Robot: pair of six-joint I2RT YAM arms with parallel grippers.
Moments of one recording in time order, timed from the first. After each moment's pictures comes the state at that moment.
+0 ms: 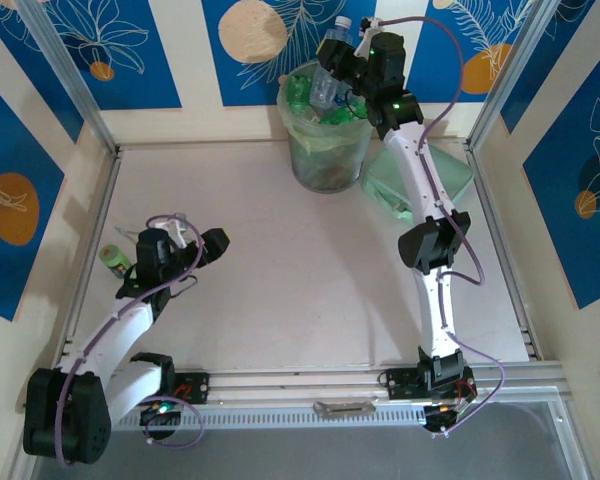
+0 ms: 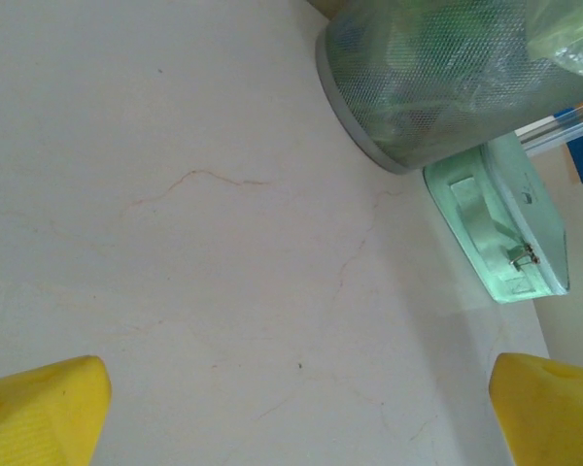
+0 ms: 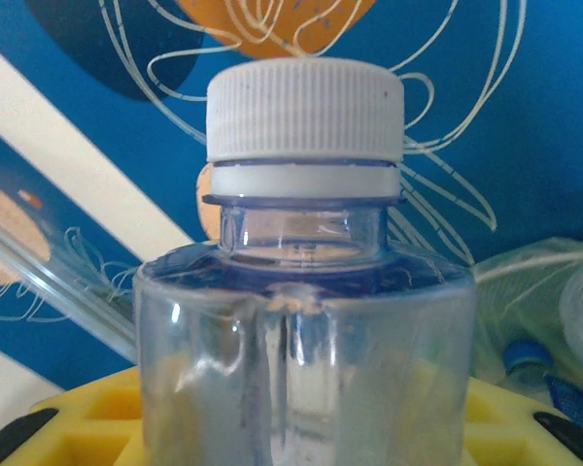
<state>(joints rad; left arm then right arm) -0.14 0.98 0.45 0.05 0.38 -0.68 0.29 2.31 2.67 -0.39 -0.22 0.62</state>
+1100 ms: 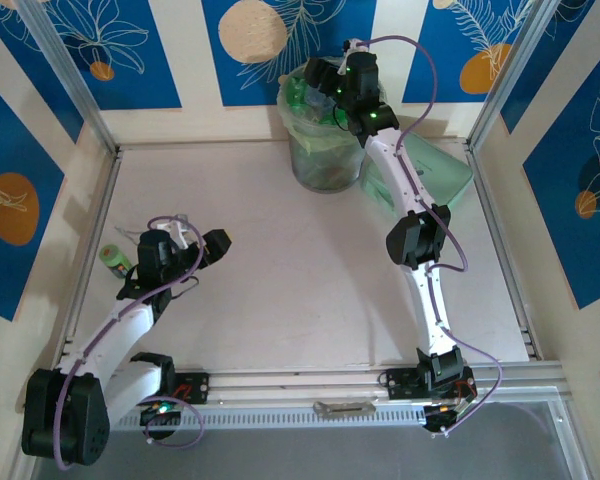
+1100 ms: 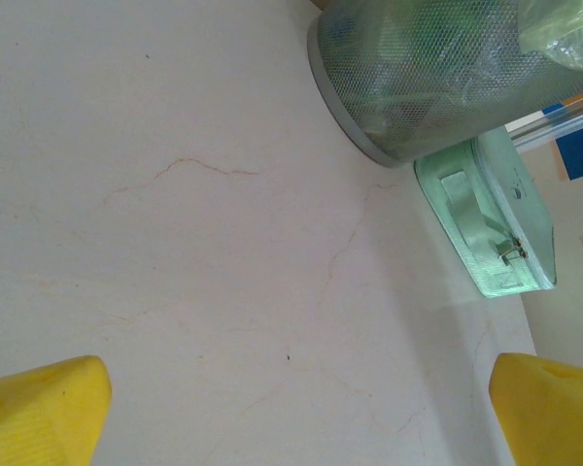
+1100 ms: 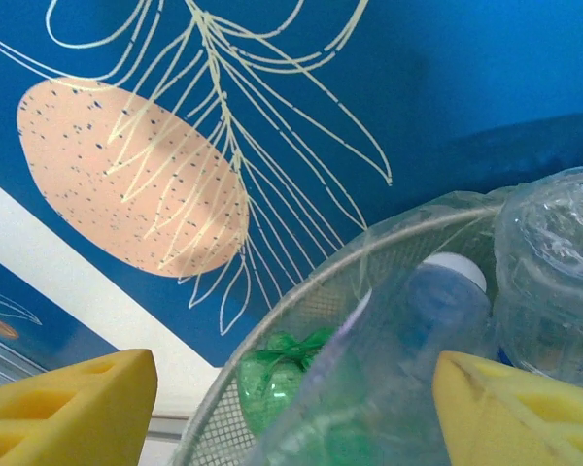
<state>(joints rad) -0.16 0.98 0.45 0.06 0.39 -0.70 0.33 2.43 2.68 -0.38 -0.04 0.51</state>
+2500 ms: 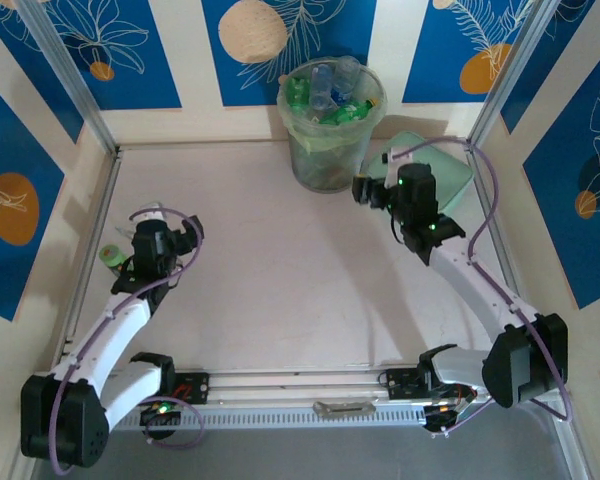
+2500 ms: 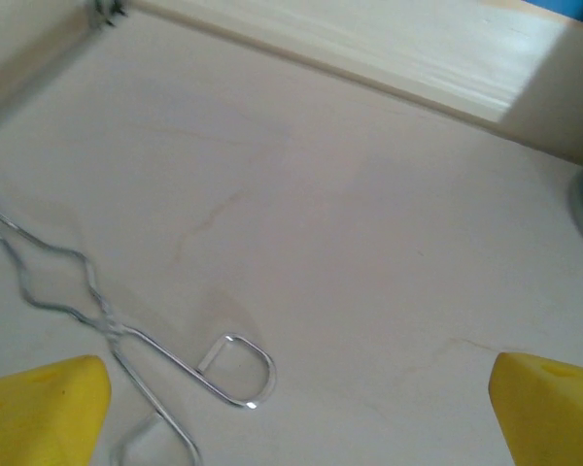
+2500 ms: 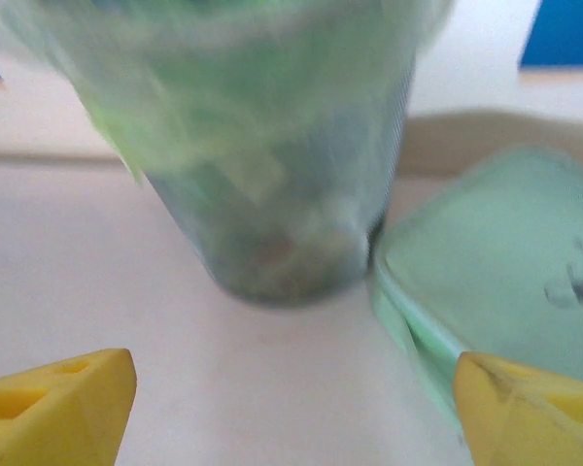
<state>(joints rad) -0.17 0.97 0.56 -0.05 -0.27 -0.38 0.32 1.23 0.94 -0.13 0.09 0.14</state>
